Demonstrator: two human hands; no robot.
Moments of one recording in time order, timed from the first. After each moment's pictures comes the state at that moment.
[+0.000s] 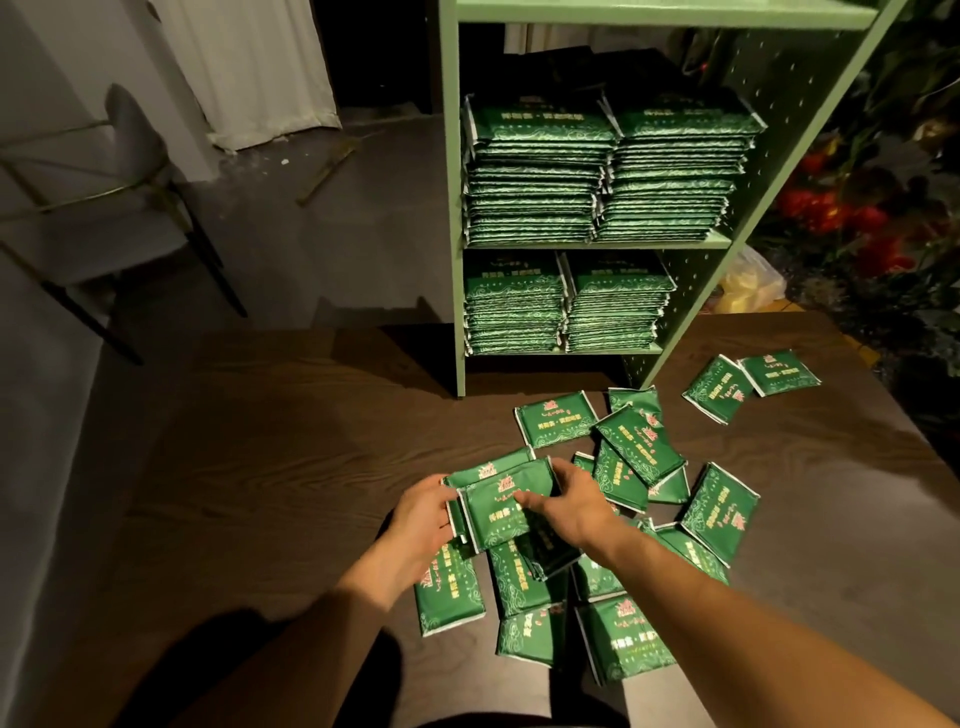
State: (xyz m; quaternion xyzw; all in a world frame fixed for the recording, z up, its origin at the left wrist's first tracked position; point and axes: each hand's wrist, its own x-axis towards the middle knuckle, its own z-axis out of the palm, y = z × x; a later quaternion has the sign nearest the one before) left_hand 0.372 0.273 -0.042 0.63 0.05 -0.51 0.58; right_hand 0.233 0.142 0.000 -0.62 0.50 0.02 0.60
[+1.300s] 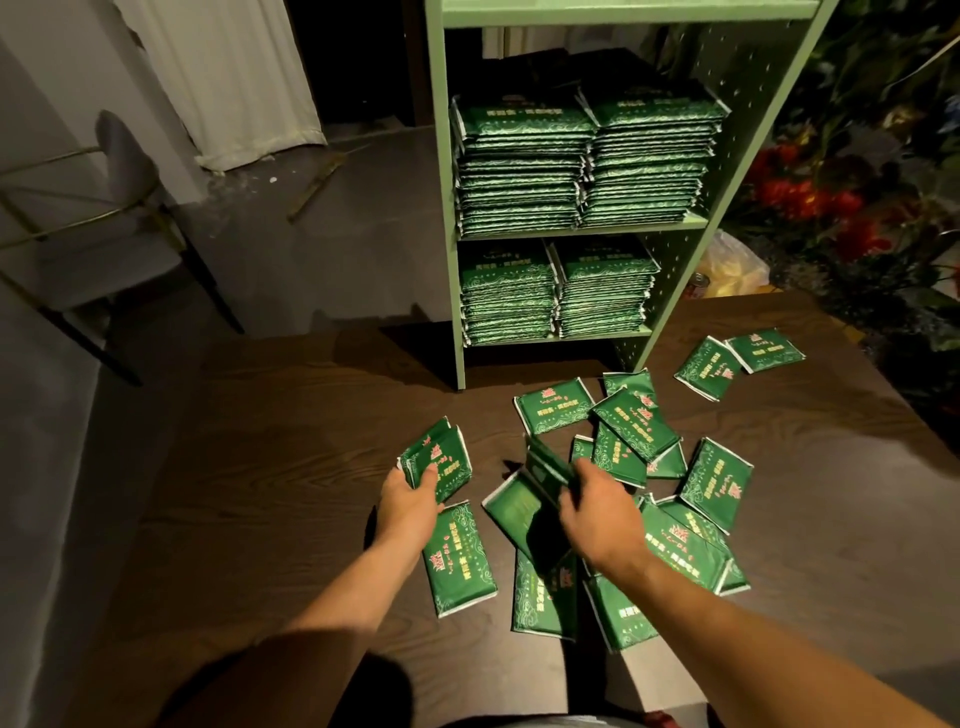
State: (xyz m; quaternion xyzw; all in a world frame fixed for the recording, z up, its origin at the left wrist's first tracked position) left_hand 0.376 0.295 -0.030 0.78 -0.02 -0.33 0.54; right_hand 0.193 0.171 -0.015 -0.82 0.48 -0.05 0.32
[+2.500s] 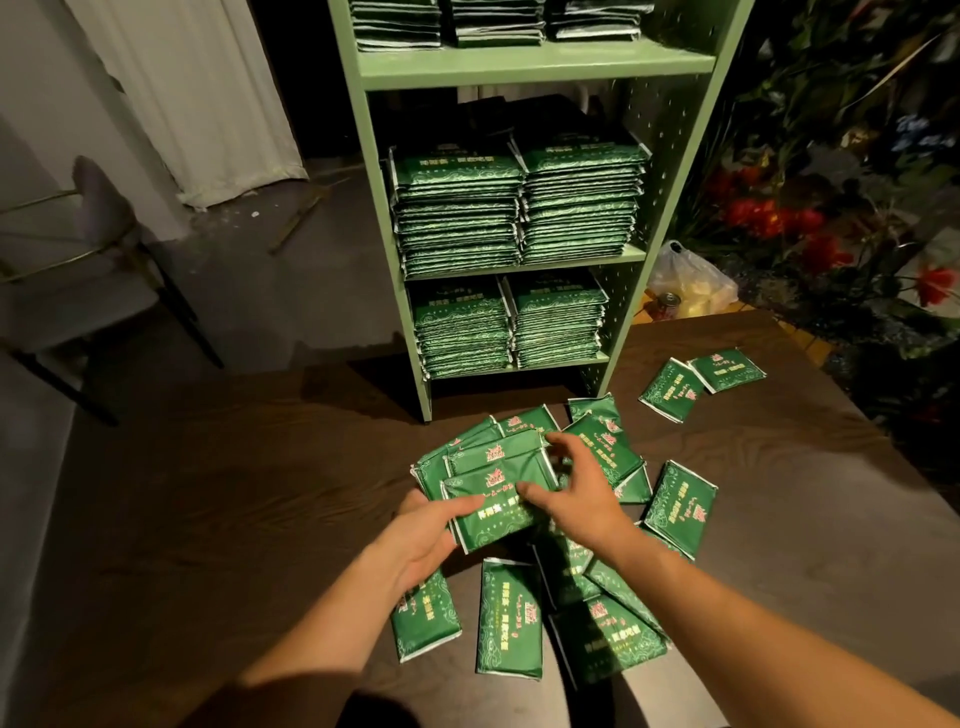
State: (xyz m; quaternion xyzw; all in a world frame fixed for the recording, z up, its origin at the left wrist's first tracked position) left_hand 0.352 0.248 -0.014 0.59 0.00 -0.56 0.58; right_hand 0.186 0.125 0.029 -0.72 0.43 -0.14 0.52
